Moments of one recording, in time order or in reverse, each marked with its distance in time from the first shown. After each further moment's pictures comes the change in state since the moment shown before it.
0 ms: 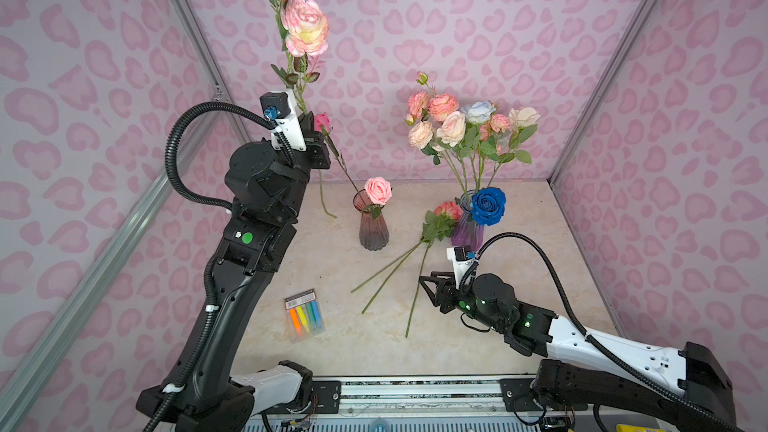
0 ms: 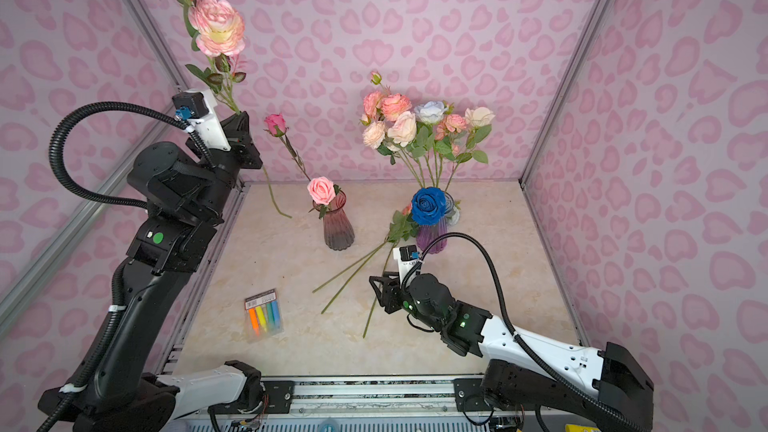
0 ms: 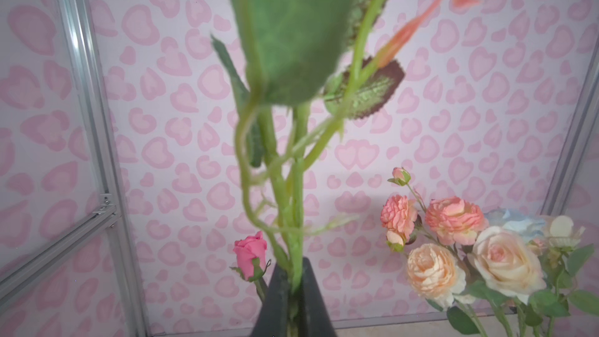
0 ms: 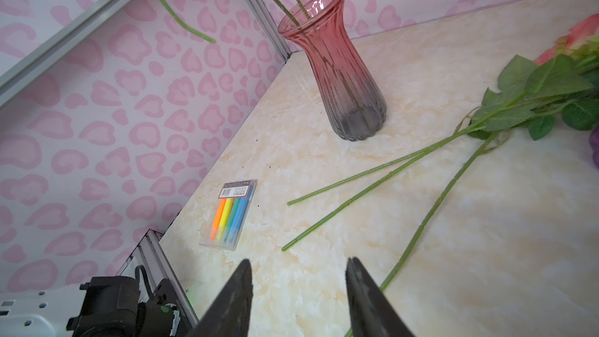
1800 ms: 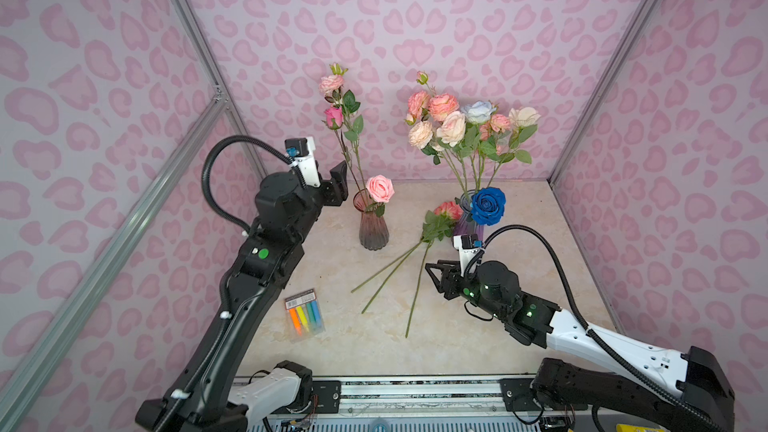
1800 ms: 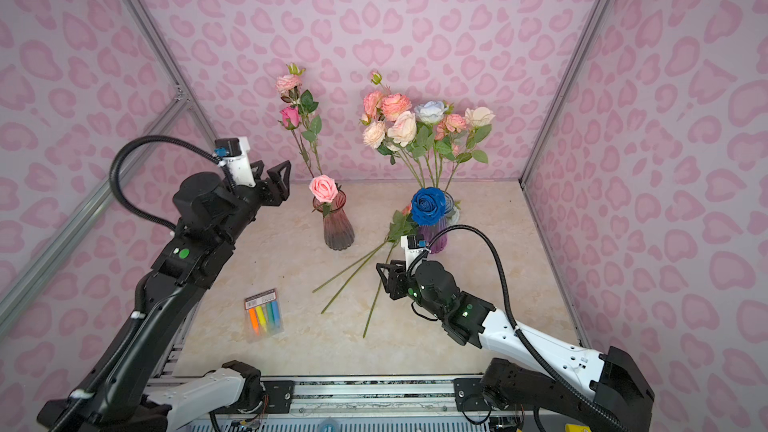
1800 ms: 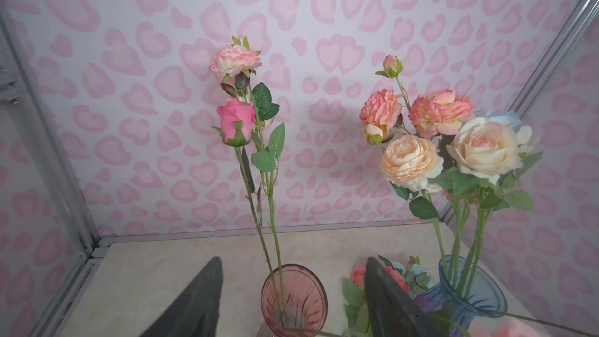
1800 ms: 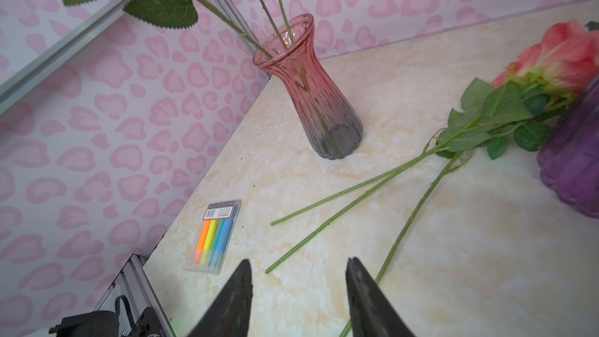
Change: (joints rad) left arm 0.033 -0.218 -0.428 -0.061 0.090 -0.209; right arm -0.106 -0.006 0.050 -0.044 -0.021 -0.024
